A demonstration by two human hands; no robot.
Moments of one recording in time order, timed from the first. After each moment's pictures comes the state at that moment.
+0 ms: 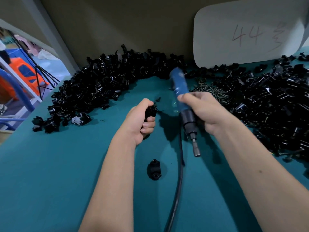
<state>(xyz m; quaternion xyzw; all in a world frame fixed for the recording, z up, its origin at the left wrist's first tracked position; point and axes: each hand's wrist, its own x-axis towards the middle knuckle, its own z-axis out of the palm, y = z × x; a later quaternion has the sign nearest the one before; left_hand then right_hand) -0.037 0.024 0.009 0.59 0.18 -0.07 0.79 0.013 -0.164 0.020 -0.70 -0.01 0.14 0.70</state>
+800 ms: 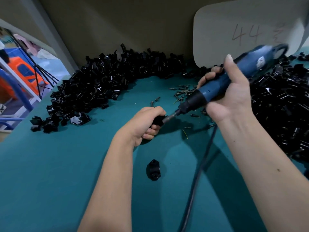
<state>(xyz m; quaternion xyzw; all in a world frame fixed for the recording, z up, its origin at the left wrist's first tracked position) -0.038 0.019 0.010 0.72 0.11 -0.16 0.67 0.010 -0.180 0.060 -0.22 0.02 0.05 0.97</state>
